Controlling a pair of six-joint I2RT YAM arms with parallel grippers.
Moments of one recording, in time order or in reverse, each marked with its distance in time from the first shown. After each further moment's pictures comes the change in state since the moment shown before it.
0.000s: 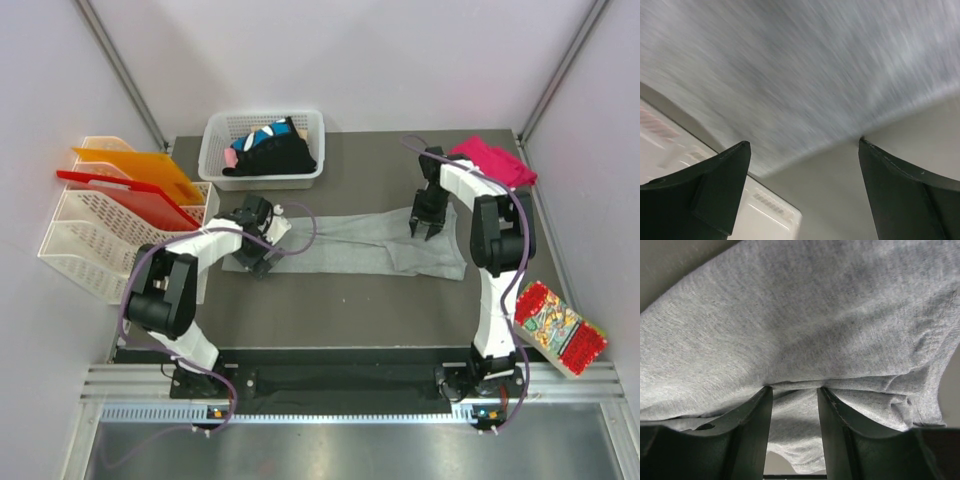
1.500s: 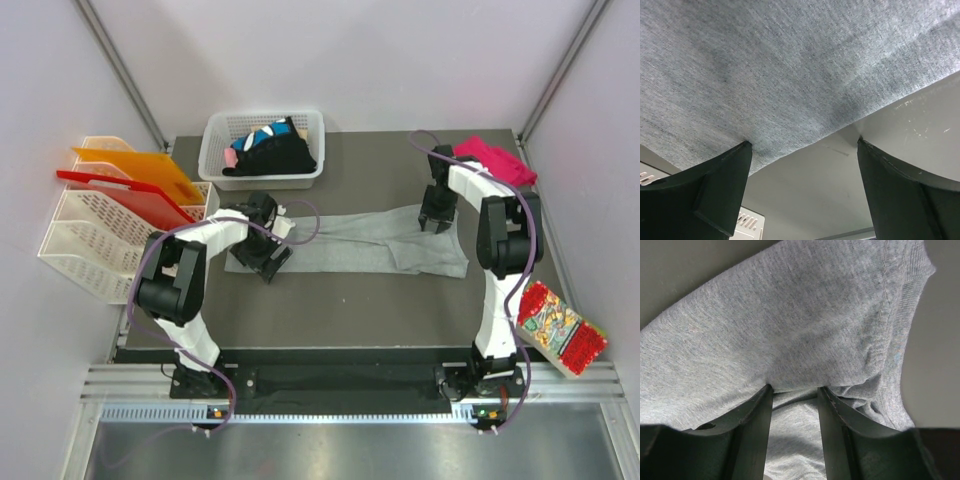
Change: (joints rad) left arm -0.003 0.099 0.093 -0.161 0.171 -0.124; right arm -0.042 -0.042 -0.049 0.093 0.079 -0.021
